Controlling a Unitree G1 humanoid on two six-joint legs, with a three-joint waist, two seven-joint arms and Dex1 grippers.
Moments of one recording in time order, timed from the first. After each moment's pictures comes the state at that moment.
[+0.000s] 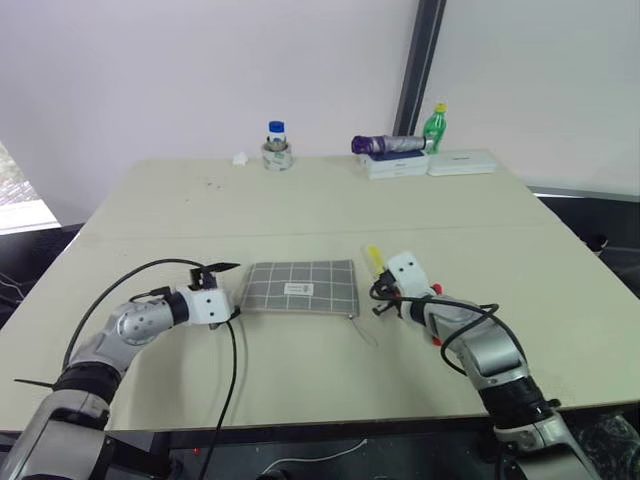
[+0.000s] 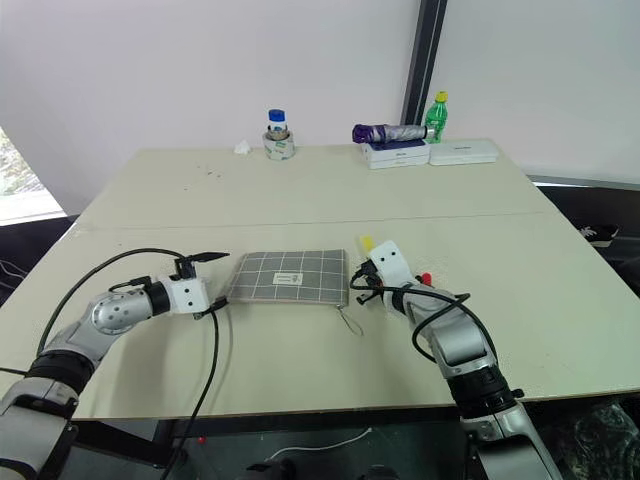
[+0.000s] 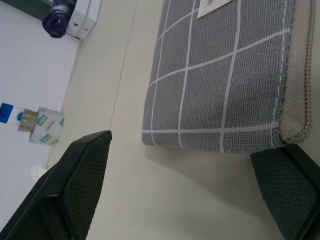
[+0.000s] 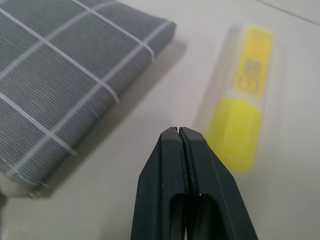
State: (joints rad) left arm -0.62 0.71 -0.20 0.83 0.30 -0.85 -0.56; right arm -0.52 -0.39 0.16 0.01 0.13 0.73 0.40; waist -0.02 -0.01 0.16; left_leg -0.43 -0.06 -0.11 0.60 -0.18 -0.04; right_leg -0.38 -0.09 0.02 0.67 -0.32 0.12
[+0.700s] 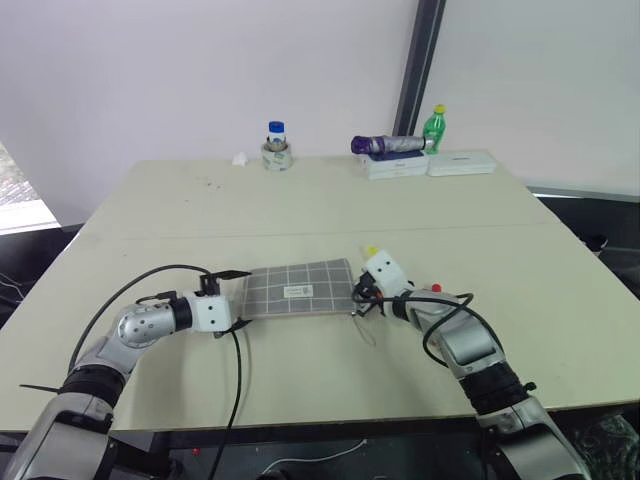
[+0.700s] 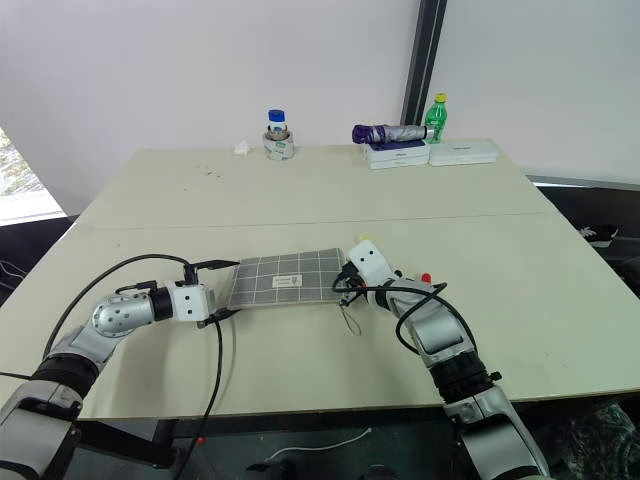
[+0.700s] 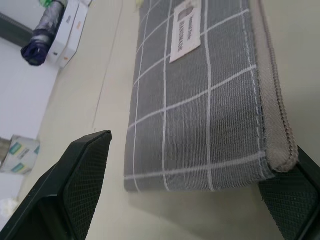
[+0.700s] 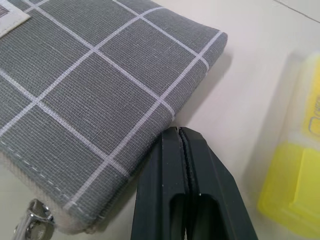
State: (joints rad) left arm -0.57 0.70 -0.20 0.76 0.18 -0.88 -0.72; right arm -0.59 -0.35 0.22 0.14 0.06 0.63 0.49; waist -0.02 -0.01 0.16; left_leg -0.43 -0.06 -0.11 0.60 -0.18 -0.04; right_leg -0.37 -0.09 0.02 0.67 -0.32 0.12
